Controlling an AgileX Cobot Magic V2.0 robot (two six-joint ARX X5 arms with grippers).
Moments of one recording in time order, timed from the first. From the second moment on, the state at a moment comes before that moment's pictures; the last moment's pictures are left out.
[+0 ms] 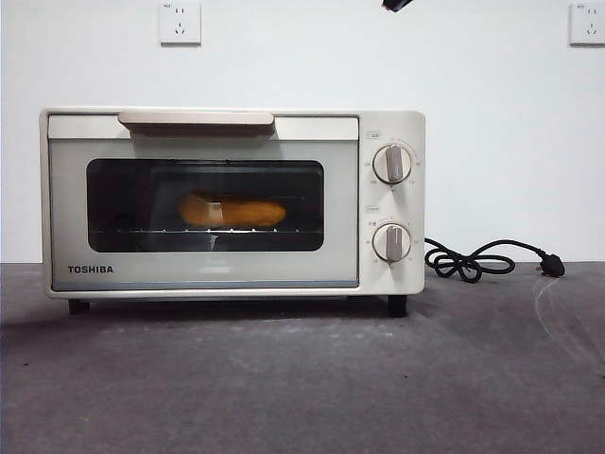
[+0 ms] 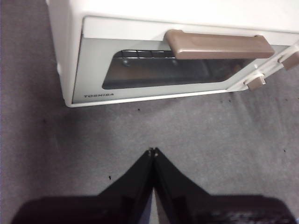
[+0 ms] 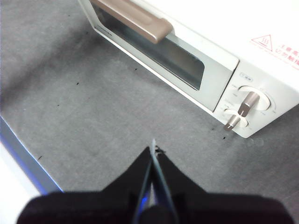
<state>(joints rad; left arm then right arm) -0.12 0.82 0.89 -0.77 0.32 -0.21 0.71 1.27 1.38 -0.93 -0.10 -0.02</state>
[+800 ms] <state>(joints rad) -0.09 0.38 0.57 -0.16 0.31 -0.01 0.71 1.27 1.38 -0.93 -0.10 -0.02</state>
